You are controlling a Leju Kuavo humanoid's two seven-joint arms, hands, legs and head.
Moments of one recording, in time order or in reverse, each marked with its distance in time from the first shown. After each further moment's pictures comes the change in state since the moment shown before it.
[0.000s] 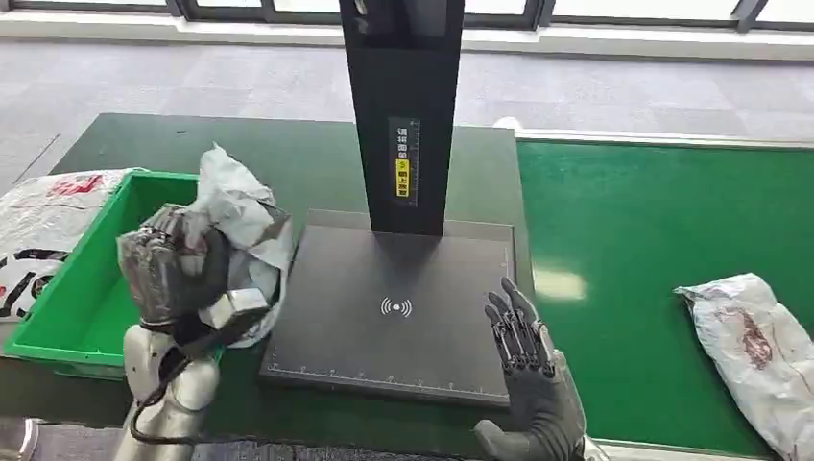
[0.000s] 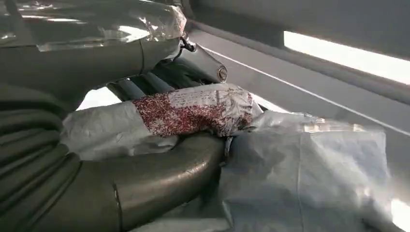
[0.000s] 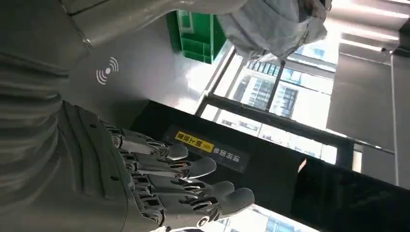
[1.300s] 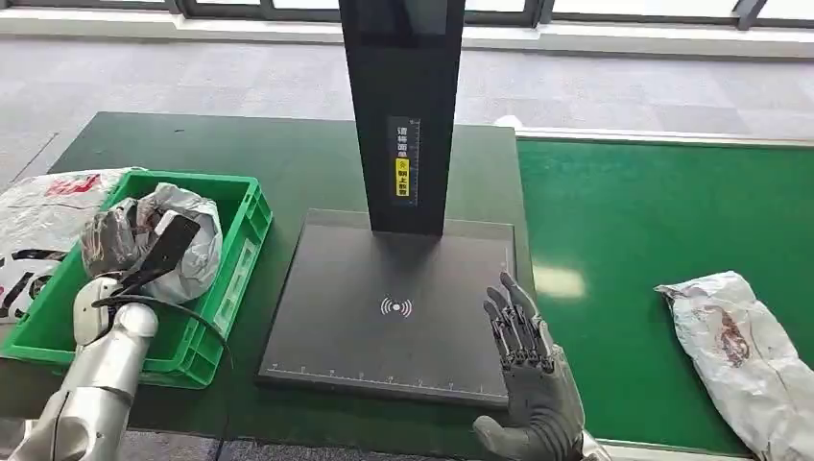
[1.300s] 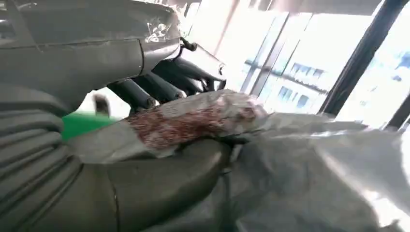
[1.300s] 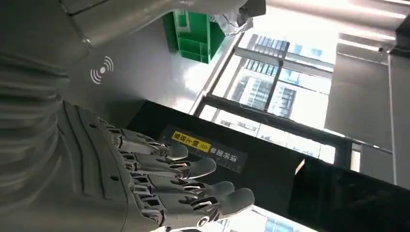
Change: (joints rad) left arm -0.338 0.186 0.248 0.764 -0.005 -0.200 0.169; right arm -0.005 0.029 -0.018 -0.005 0.014 0.029 0.002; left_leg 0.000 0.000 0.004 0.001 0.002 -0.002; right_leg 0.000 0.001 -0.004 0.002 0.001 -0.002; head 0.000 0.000
